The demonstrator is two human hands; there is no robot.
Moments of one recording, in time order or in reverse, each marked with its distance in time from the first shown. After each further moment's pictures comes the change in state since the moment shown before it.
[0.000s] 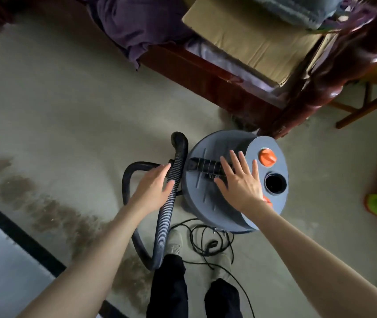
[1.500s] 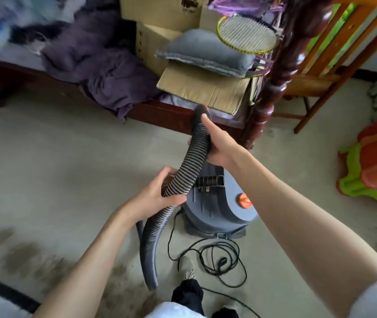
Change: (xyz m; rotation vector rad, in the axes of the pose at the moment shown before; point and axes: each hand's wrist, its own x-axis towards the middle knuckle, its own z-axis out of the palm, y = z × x) left_hand -0.074 0.078 -0.123 -0.540 -0.301 0.302; right_hand -0.021 -0.069 -0.185 2.110 0.010 0.345
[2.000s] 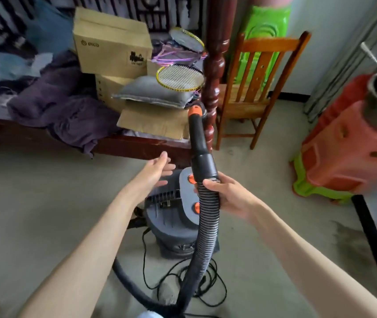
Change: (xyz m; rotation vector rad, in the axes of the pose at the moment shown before) left_hand 0.035 0.117 0.096 -0.109 0.181 -0.119; right_hand -0.173 0.005 -0.140 -0.112 -0.194 -0.175
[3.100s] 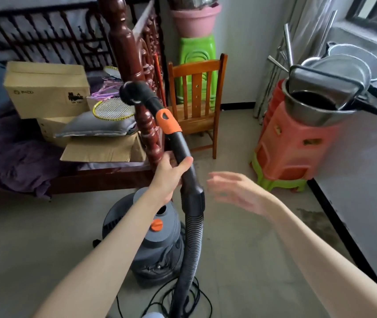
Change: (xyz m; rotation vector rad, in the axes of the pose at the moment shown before) left_hand -0.039 0.073 0.207 -0.247 -0.133 0.241; right_hand -0.125 -0.052 -0.143 -0.196 0.223 -0.158
